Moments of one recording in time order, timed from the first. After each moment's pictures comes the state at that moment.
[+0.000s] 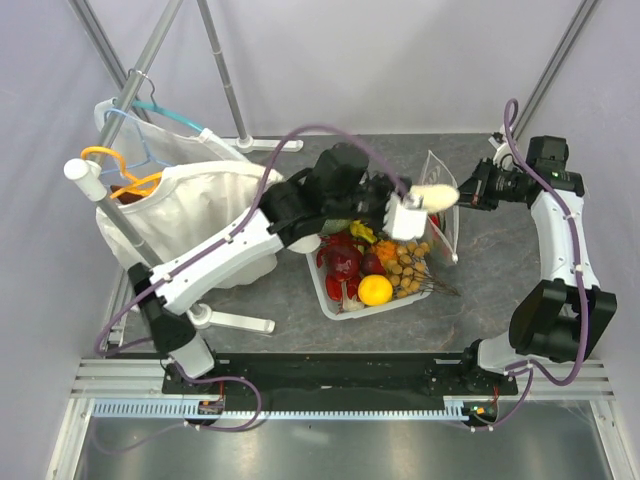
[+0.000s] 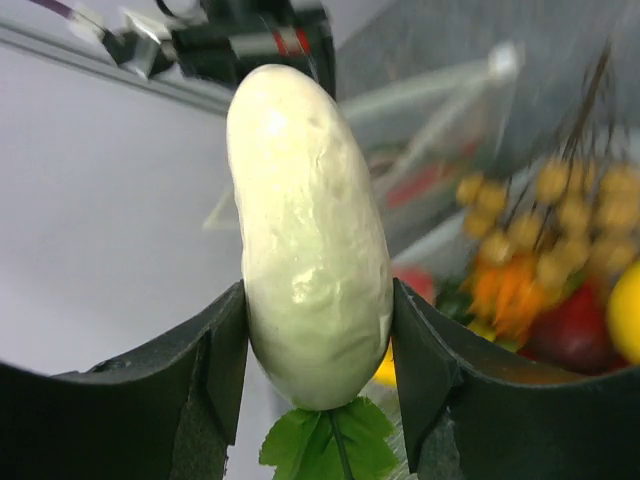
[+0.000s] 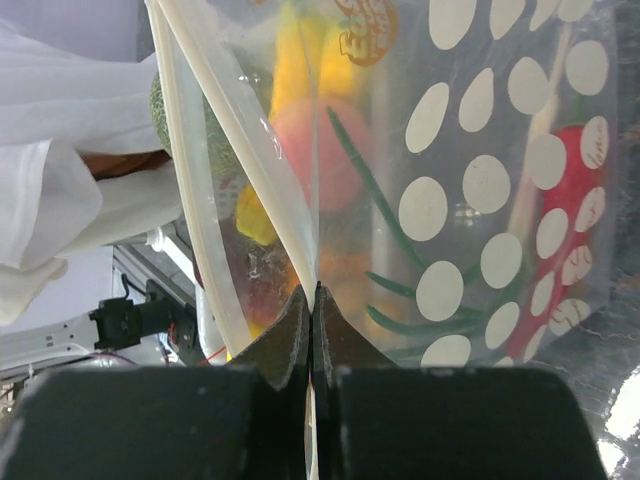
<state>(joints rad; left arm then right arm) -0.98 1.59 1.68 -0.50 0.29 1.12 -0.27 1.47 1.40 -0.87 -0.88 0.10</state>
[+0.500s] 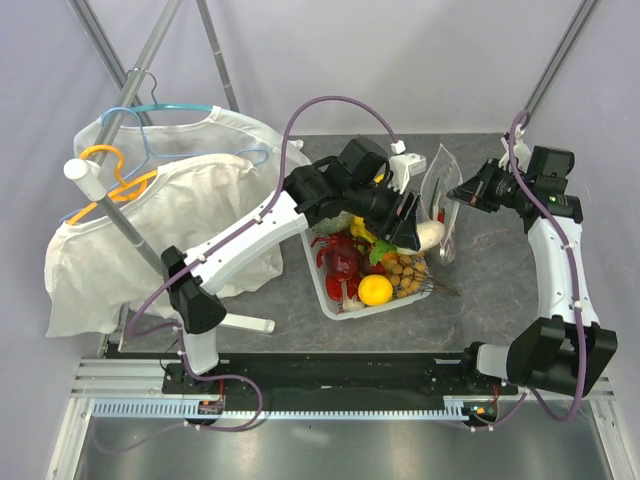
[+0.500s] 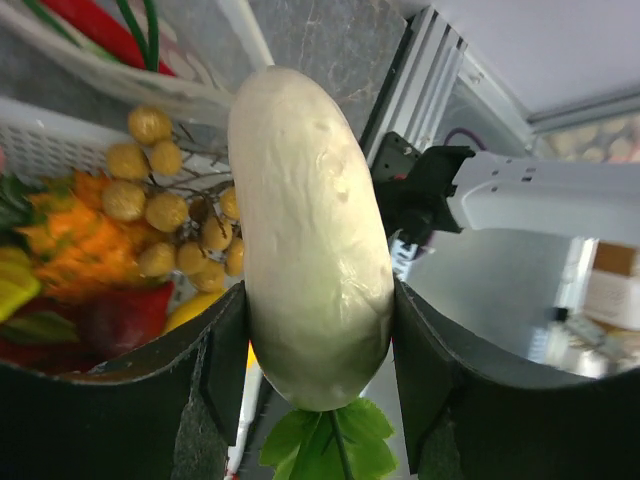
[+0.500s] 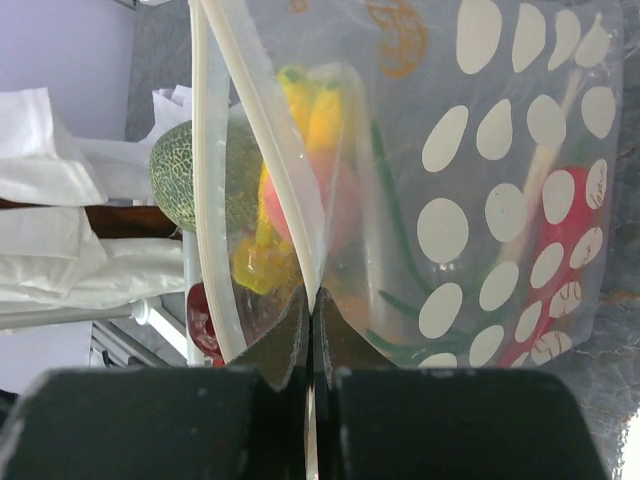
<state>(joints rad) -0.96 1.84 2.02 -0.81 0.47 -0.27 -0.23 1.30 1.24 -0.63 -0.74 0.30</state>
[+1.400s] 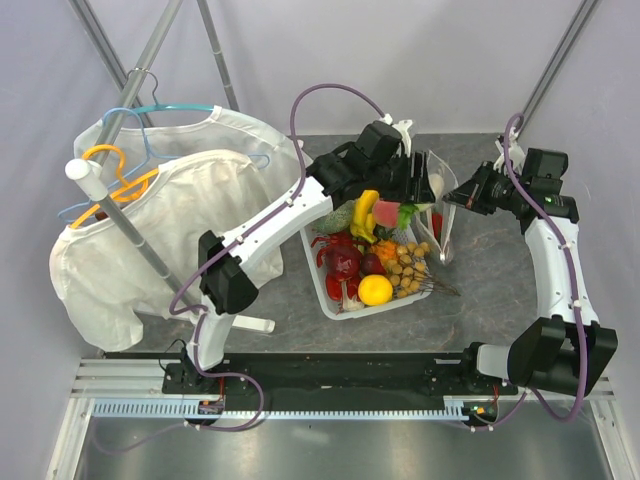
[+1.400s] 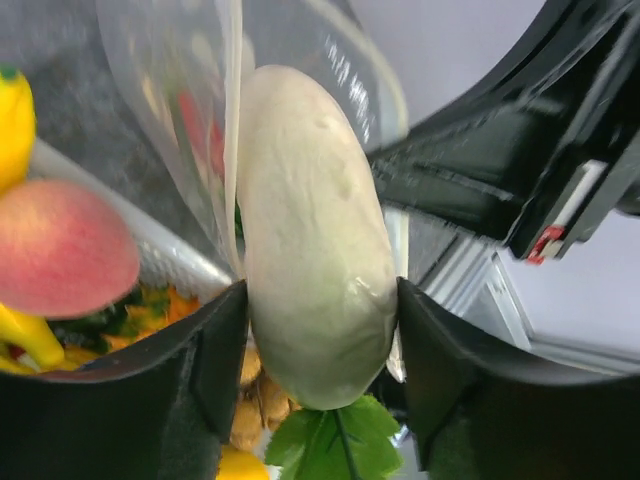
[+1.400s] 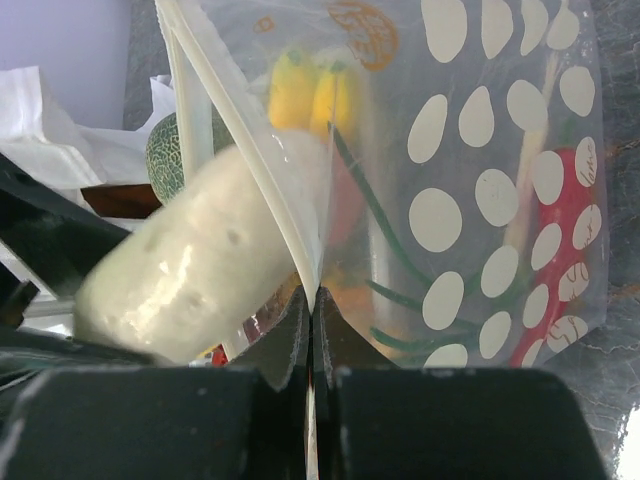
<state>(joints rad) -0.90 2.09 2.22 -0.70 0.20 -0.62 -0.21 1.29 1.22 -0.62 -0.73 0.31</state>
